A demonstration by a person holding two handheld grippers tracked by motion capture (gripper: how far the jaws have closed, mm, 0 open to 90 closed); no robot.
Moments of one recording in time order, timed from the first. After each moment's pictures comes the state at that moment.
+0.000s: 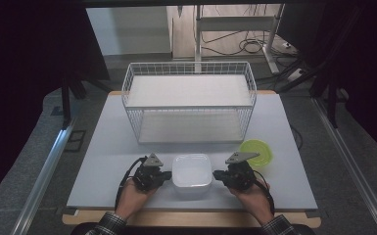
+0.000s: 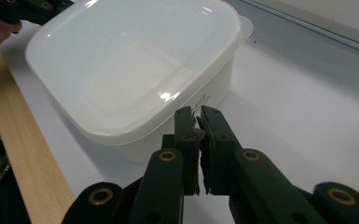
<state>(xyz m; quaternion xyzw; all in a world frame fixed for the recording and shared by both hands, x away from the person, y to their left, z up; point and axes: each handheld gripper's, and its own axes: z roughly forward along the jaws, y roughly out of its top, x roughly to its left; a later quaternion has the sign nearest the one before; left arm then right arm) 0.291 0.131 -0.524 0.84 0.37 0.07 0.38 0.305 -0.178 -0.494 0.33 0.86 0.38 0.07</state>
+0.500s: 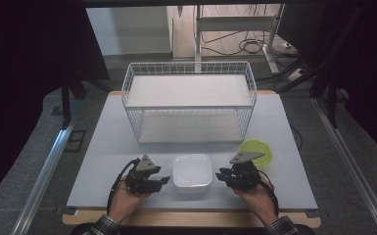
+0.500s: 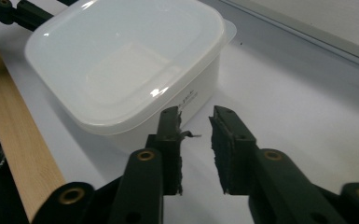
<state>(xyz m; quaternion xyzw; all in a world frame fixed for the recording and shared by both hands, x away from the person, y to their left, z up) 0.275 0.150 -0.517 0.84 0.37 0.12 0.38 0.303 -0.189 -0.487 0.33 0.86 0.39 0.08</state>
